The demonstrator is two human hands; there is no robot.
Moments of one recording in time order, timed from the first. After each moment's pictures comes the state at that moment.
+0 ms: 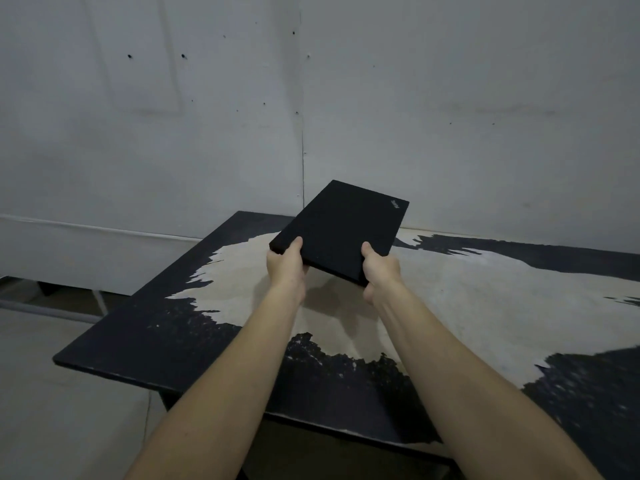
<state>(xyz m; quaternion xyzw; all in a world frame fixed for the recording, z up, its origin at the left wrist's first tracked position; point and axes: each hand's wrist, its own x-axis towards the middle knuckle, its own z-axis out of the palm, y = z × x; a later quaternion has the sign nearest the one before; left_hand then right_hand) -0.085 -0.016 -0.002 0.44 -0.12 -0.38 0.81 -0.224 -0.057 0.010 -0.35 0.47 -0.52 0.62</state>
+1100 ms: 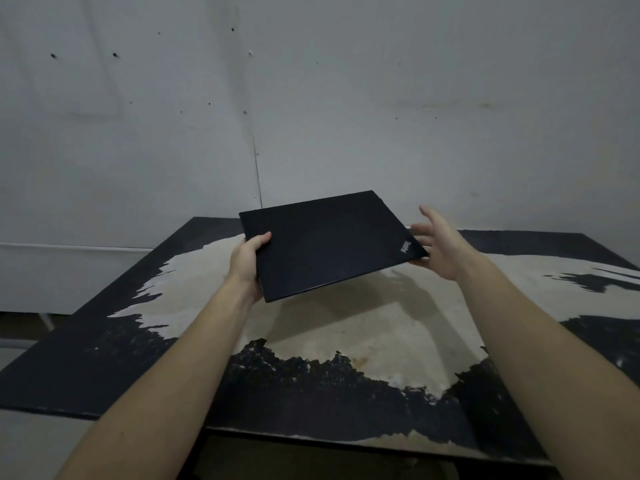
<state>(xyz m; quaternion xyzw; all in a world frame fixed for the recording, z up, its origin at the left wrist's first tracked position) -0.100 -0.013 0.015 0.44 -0.22 -0.50 0.71 -0.419 -0.128 0.051 -0.47 0.49 -0.42 0.60</state>
